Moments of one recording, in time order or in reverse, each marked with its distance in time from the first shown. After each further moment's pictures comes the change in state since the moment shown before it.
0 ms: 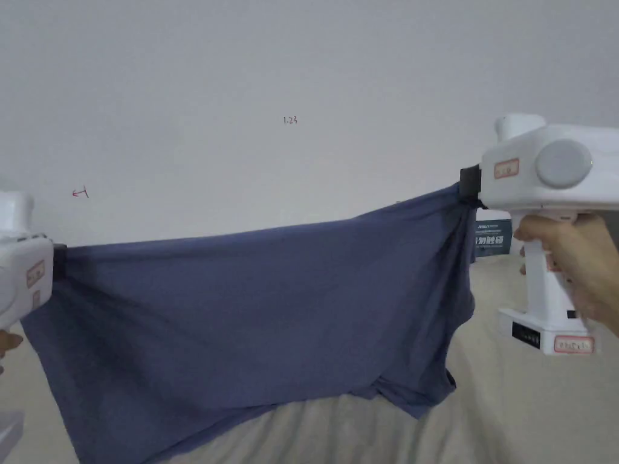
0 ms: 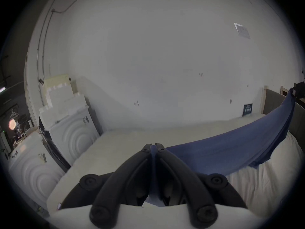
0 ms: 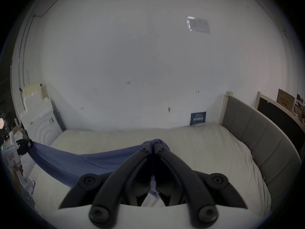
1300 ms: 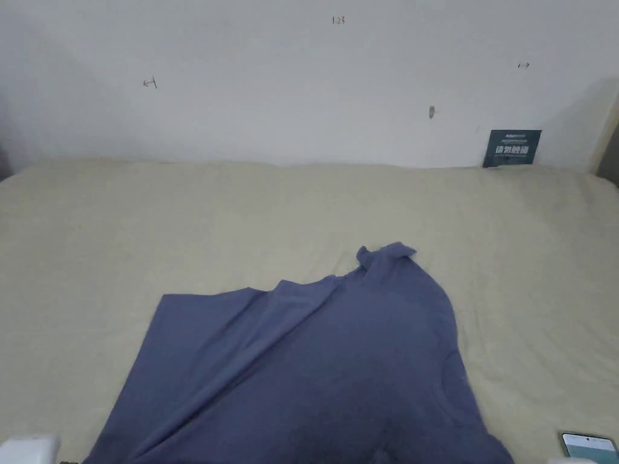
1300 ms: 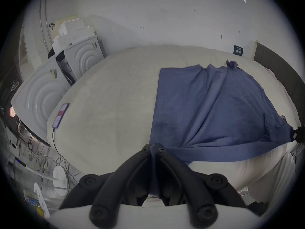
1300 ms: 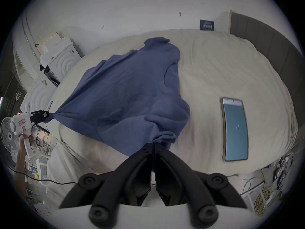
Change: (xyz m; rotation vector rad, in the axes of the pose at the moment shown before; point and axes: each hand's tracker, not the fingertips) left arm -0.052 -0.354 0.288 -0.491 -0.039 0.047; right arm 0.012 -0.432 0.294 -0.599 0.172 -0.026
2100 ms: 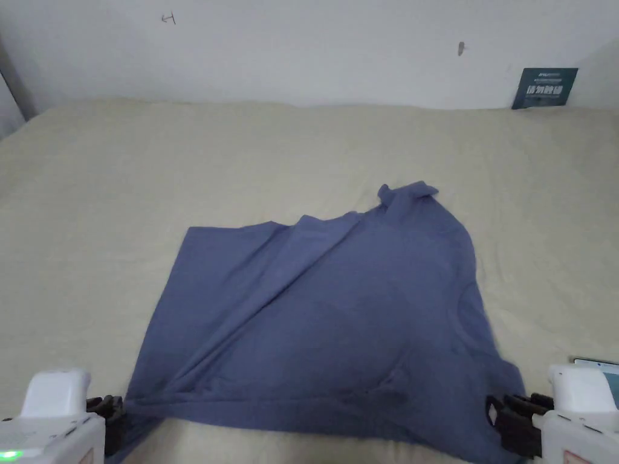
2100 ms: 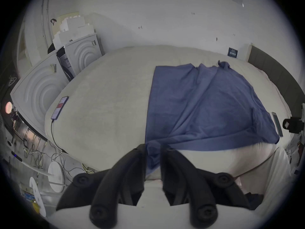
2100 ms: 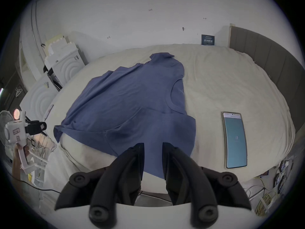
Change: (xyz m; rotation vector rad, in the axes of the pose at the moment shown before) left arm 0.004 -0.025 0.045 -0.012 -0.050 0.004; right arm -0.048 0.000 0.015 0.153 -0.047 0.053
